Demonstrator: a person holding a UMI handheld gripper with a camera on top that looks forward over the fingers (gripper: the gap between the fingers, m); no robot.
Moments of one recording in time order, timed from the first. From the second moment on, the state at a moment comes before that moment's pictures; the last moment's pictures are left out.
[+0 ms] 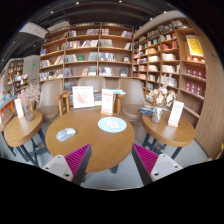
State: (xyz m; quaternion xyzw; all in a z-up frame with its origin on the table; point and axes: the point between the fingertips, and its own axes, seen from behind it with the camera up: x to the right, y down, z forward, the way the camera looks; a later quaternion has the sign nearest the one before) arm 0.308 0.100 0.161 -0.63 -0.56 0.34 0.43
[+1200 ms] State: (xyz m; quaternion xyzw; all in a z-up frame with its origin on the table) arm 0.232 -0.134 0.067 -0.60 -0.63 0.34 0.37
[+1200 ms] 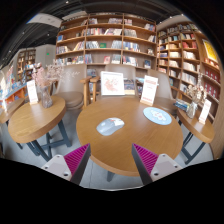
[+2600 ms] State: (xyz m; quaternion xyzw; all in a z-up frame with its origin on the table) arm 0.008 -0.167 -0.014 -0.65 -0.63 0.30 0.31
